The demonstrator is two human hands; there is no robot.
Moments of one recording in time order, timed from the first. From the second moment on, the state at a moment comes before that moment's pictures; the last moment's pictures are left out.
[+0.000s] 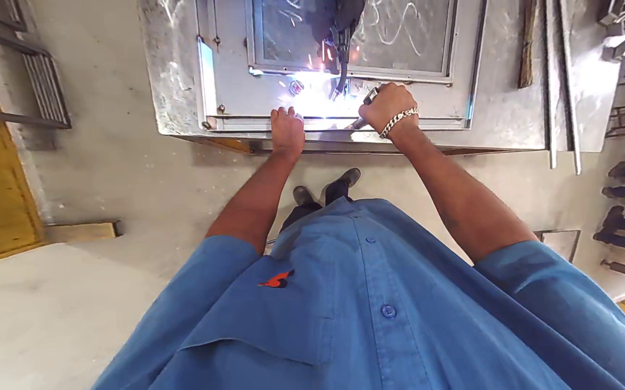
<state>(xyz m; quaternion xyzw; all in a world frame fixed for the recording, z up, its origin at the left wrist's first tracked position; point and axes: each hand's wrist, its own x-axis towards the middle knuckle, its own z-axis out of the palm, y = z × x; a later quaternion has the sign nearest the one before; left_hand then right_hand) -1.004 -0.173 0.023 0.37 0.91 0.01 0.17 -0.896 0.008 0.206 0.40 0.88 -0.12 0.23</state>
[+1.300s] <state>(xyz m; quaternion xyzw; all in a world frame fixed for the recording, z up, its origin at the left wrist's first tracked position) -1.000 -0.171 0.026 0.38 0.91 0.02 0.16 -0.879 0.009 0.205 0.39 0.89 -0.12 0.22</state>
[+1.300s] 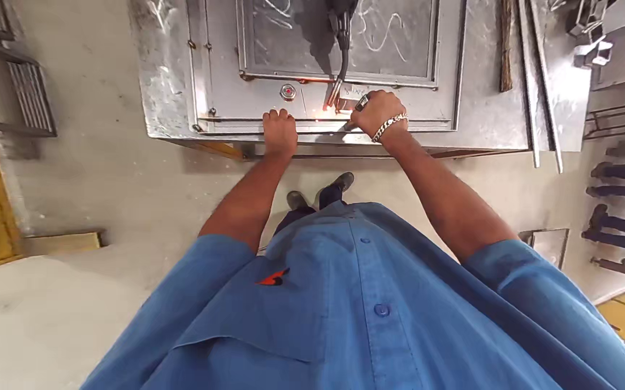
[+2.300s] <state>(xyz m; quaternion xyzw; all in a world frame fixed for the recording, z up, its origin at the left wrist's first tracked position) -0.996 -0.171 0.027 0.37 0.91 0.00 0.16 -0.781 0.133 0.206 0.52 0.82 -0.17 0.15</state>
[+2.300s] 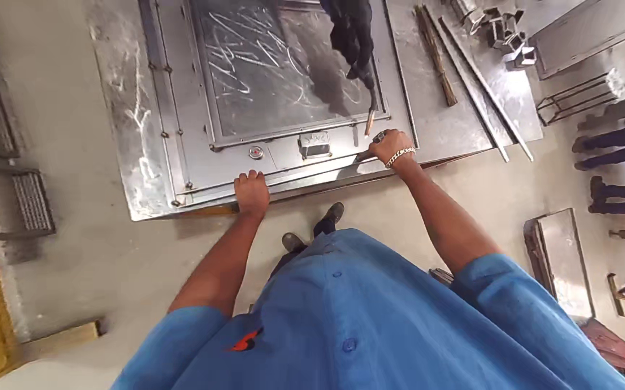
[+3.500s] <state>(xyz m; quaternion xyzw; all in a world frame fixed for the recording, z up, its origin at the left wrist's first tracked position) -0.993 -0.162 0.029 0.36 0.92 -0.02 0.17 -0.798 0.140 0.198 0.54 0.81 -0.17 0.15</state>
